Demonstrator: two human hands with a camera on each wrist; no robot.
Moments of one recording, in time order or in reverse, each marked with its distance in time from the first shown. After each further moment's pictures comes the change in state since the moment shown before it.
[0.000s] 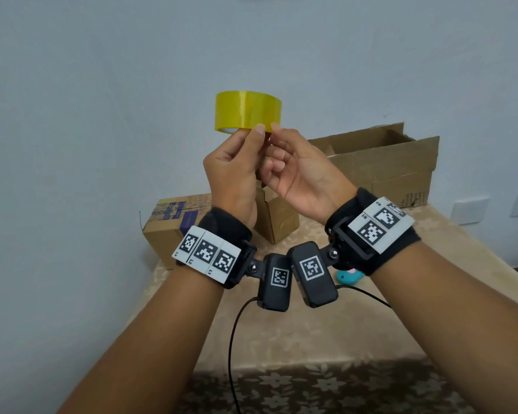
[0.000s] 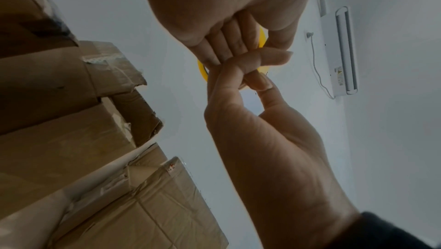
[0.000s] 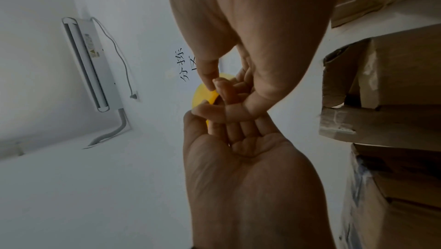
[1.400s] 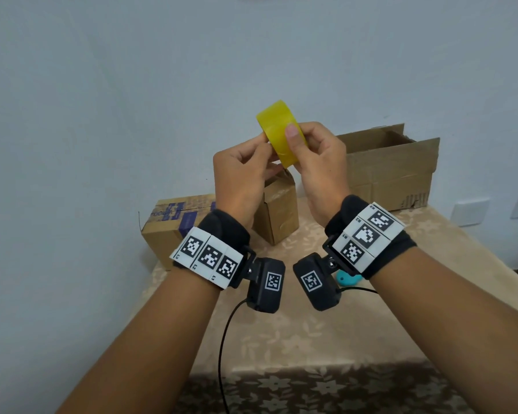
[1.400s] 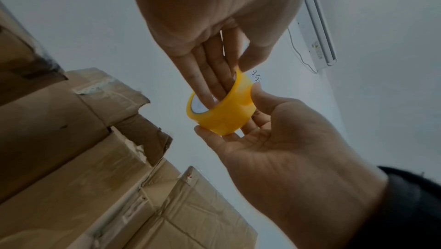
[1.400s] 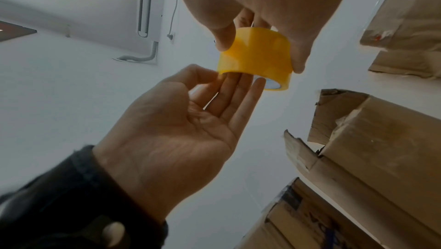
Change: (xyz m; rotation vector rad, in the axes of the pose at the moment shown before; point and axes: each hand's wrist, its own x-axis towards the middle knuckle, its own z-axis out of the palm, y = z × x) left_hand -0.006 0.004 0.003 0.230 -0.107 -0.066; right_hand 0.009 0.005 -0.030 -0.736 0.223 -0.673
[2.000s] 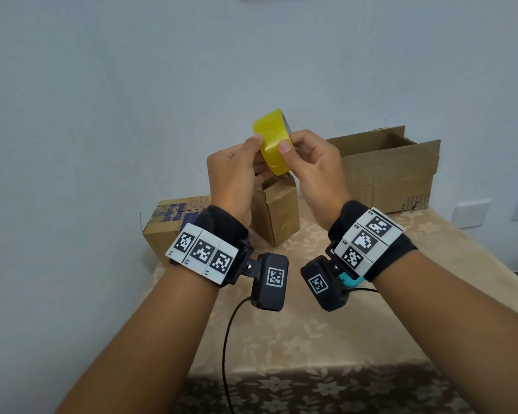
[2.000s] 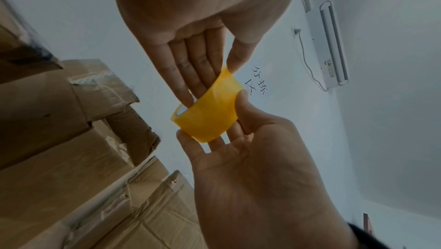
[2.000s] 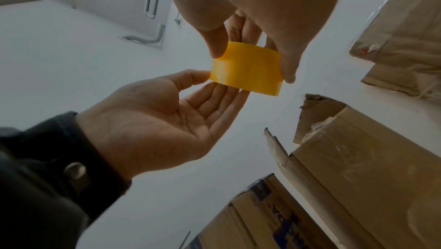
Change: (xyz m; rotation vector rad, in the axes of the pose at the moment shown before) left_hand 0.003 0.012 -0.004 -0.078 0.099 -0.176; right_hand -0.003 0.004 -0.005 -0.057 -0.135 -0.033
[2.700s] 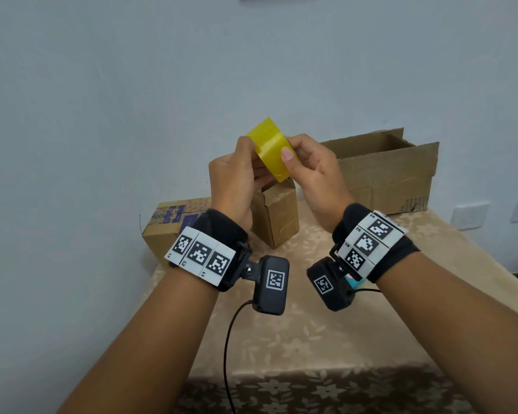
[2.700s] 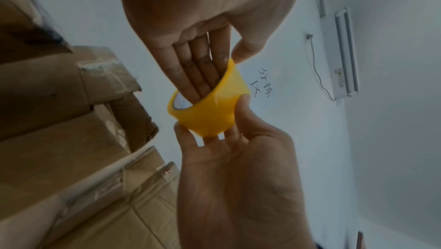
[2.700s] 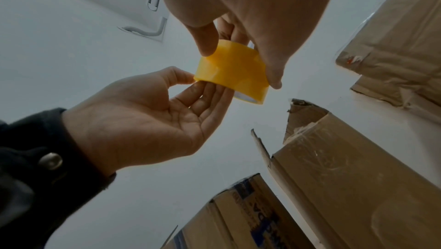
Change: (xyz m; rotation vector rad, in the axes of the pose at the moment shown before) left_hand -0.004 0.004 0.004 -0.014 0.022 -0.050; right_hand -0.001 0.002 -0.007 0.036 -0.132 -0.010
